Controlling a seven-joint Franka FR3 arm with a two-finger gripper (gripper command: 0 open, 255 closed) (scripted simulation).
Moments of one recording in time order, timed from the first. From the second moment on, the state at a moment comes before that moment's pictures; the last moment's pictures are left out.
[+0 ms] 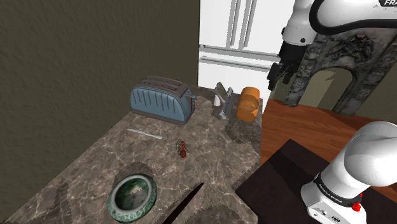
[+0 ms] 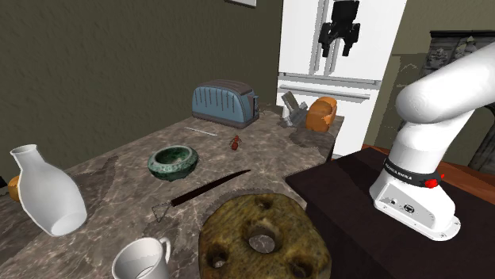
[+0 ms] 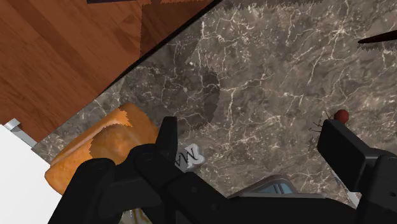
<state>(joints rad) 0.00 -0.76 0.04 -2.41 0.02 1.68 0.11</state>
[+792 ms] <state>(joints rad) 0.05 -0.50 0.14 -2.46 0.09 1.97 0.21</state>
